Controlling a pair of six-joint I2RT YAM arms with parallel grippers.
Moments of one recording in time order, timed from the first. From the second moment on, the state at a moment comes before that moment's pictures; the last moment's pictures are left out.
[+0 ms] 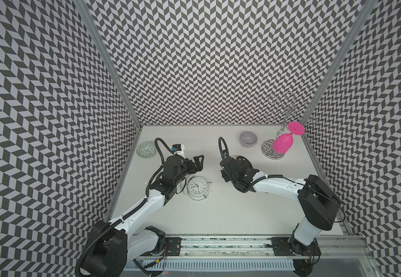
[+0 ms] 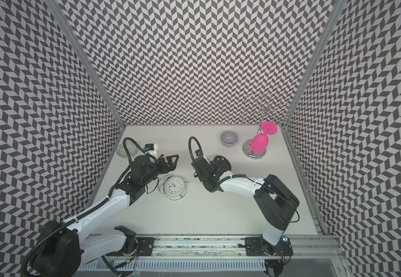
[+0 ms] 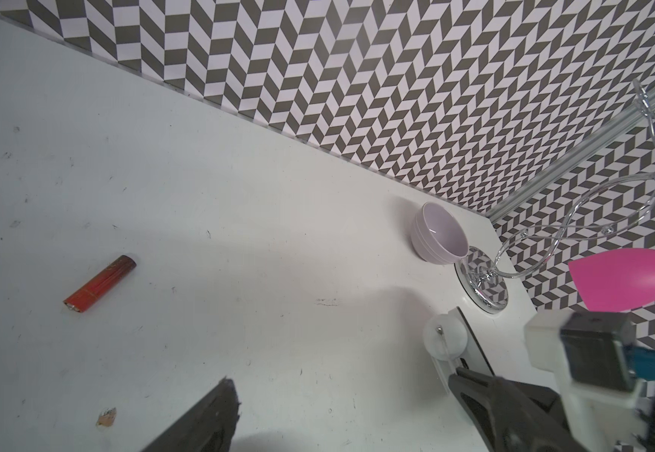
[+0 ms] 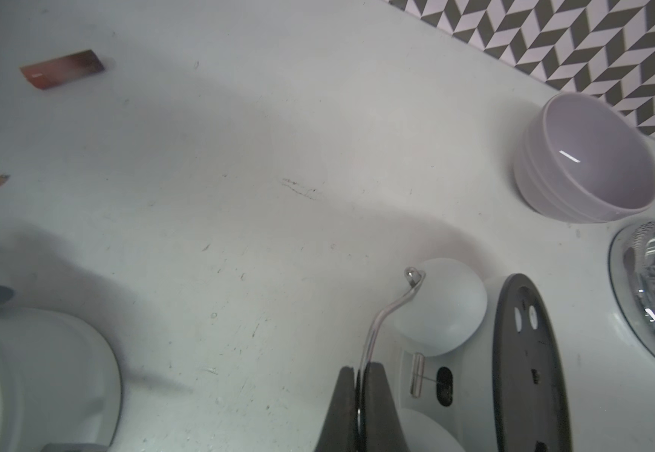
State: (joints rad) left arm -0.40 1.12 0.61 0.18 0.07 -0.58; right arm 0.85 1.73 1.06 -0.16 0.47 0.21
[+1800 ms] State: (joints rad) left arm -0.63 1.41 0.65 0.37 0.10 -0.51; right arm 0.42 1.74 0.93 0.07 -0.08 0.24
